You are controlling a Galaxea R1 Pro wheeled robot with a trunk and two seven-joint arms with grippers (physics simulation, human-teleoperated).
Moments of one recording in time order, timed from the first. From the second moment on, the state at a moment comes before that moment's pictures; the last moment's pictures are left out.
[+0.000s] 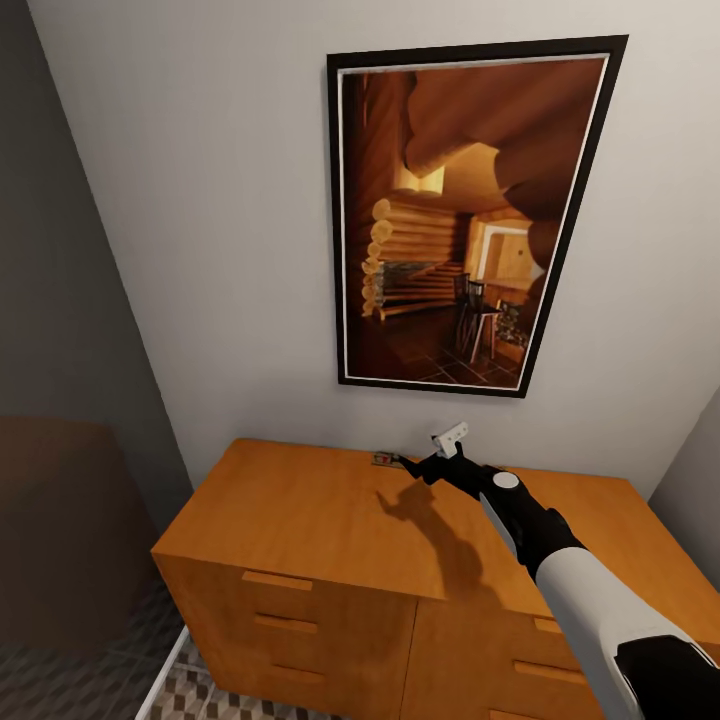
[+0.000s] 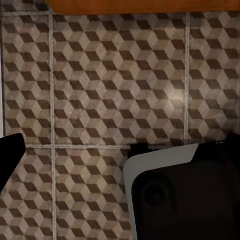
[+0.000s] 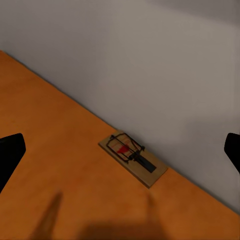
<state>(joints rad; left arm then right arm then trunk) -0.30 0.06 -0.54 0.04 0.39 -0.25 -0.04 -0.85 -0.05 0.16 -0.60 0.07 -0.05 0.48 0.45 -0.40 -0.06</state>
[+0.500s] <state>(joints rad) -0.30 0.06 -0.54 0.04 0.39 -0.27 -0.04 -0.85 -0.05 0.16 -0.57 0.07 -0.05 0.48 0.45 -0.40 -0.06</state>
